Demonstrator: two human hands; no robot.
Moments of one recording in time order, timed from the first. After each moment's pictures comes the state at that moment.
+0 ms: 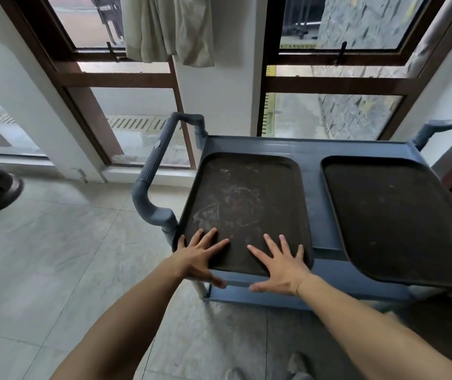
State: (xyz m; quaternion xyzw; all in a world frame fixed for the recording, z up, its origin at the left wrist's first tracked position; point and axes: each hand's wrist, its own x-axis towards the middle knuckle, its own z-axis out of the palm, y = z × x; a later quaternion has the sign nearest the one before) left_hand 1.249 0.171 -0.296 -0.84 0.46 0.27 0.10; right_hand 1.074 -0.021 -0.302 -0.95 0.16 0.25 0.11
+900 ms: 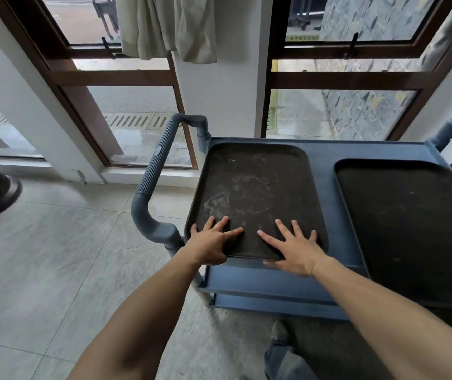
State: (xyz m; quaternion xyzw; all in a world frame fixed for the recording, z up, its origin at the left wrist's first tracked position) left_hand 1.300 0.113 -0.289 -0.85 0.46 0.25 0.06; right_hand 1.135 -0.077 -0.295 -0.96 0.15 0.24 0.07
